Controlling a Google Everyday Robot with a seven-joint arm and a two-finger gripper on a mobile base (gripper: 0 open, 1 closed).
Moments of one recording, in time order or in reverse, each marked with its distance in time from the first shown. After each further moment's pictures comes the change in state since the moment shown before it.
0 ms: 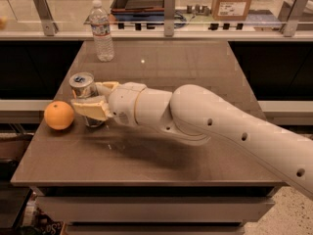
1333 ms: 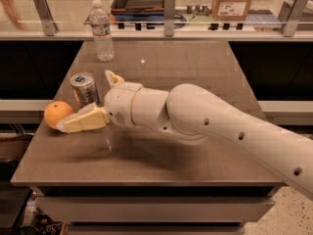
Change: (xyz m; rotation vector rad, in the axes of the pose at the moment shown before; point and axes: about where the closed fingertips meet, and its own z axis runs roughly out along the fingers) arm -0.002 0.006 0.004 -0.012 0.000 -0.006
